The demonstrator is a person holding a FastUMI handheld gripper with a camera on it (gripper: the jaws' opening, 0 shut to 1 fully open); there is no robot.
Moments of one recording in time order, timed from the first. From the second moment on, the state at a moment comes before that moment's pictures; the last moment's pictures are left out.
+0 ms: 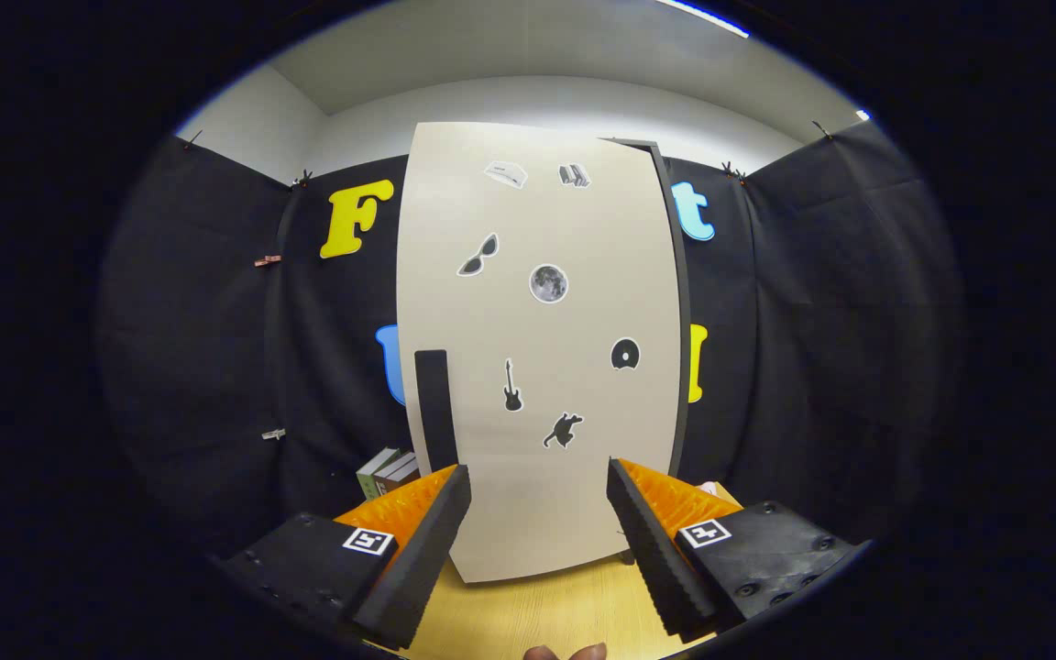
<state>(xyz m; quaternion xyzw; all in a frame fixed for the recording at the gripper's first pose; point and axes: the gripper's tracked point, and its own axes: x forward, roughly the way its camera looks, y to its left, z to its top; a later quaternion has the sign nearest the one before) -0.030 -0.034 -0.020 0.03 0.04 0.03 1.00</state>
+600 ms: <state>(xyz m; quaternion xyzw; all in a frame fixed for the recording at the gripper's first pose) -0.034 -0.033 -0.020 0.03 0.04 0.03 1.00</state>
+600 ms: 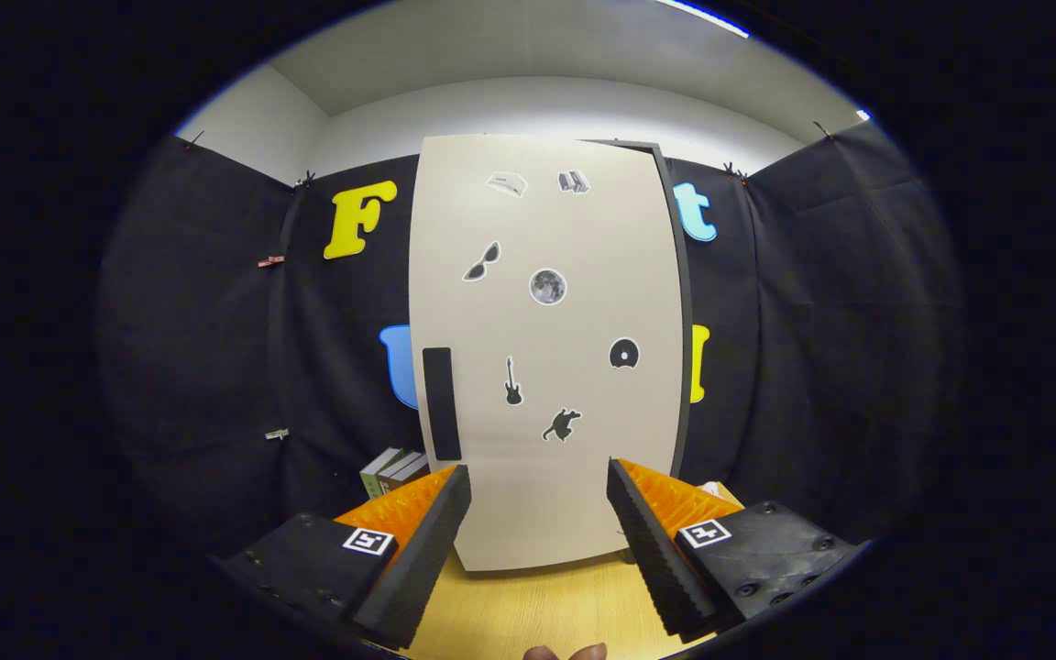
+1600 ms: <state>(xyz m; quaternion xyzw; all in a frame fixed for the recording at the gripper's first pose) -0.035 -0.036 -0.019 0.03 0.03 0.03 1.00</state>
